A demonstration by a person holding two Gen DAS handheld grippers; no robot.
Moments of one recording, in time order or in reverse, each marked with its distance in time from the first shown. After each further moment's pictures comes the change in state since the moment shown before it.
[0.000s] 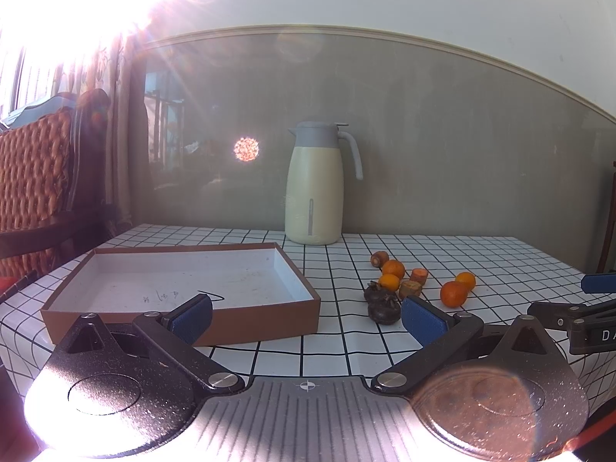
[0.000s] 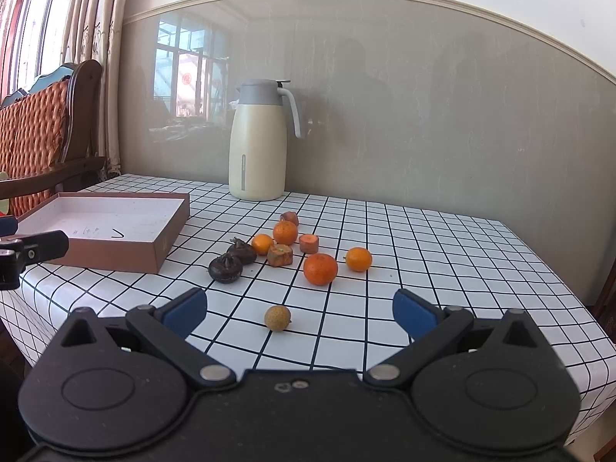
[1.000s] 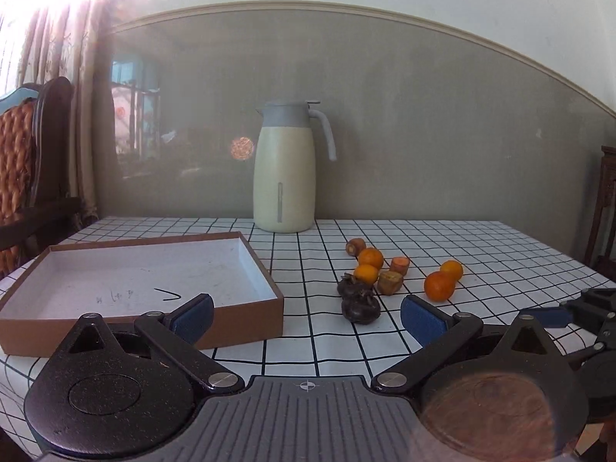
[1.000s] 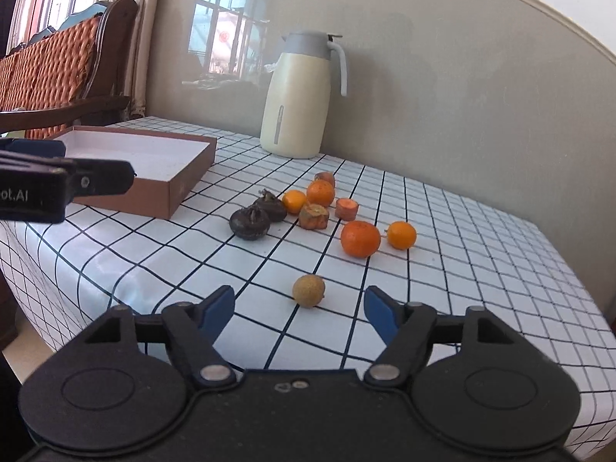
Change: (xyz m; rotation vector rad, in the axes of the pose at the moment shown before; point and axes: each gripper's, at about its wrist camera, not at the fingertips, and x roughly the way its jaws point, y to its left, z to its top) left arm 0.055 -0.021 -0.002 0.026 0.048 -0.076; right arm 0.055 0.025 -0.022 -0.138 0.115 0.060
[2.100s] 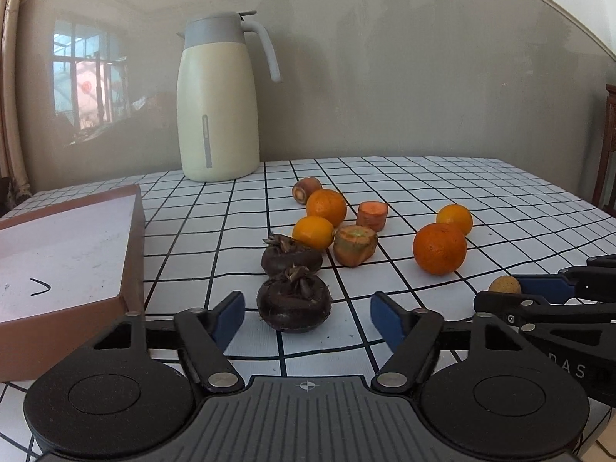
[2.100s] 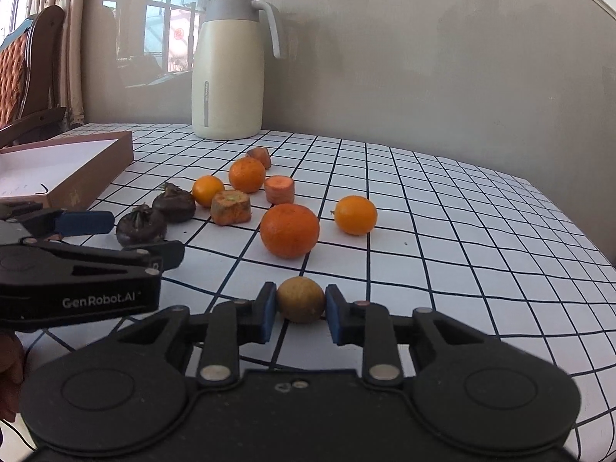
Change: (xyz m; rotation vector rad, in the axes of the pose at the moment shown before) left arm 0.138 -0.073 -0.020 0.084 0.158 -0.048; right arm 0.078 -0.065 0.006 0.134 0.039 -0.064
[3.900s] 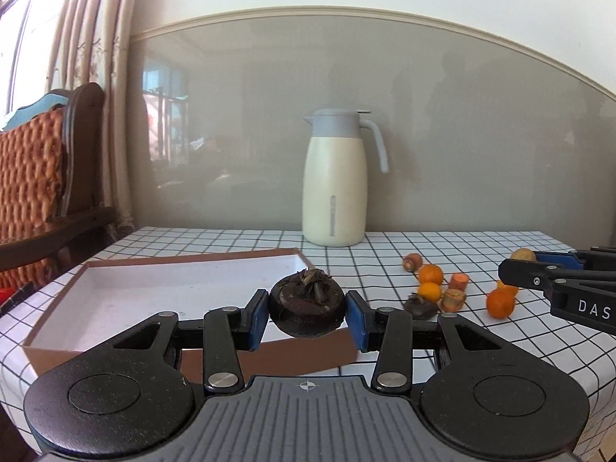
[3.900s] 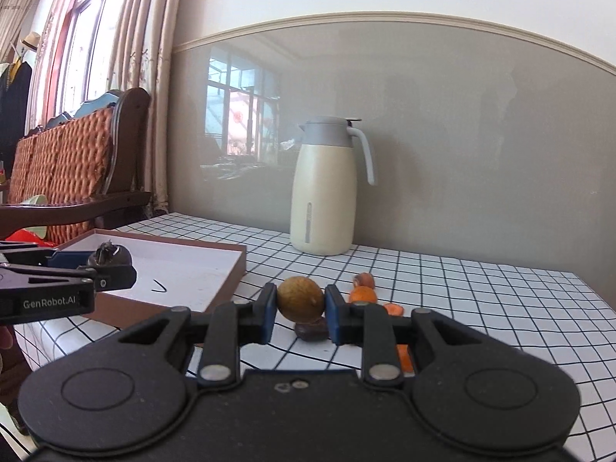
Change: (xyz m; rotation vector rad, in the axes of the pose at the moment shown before) left arm -0.138 0.121 0.006 -0.097 -0.170 0.161; right arm -0.079 0.076 0.038 -0.052 -0.297 0.198
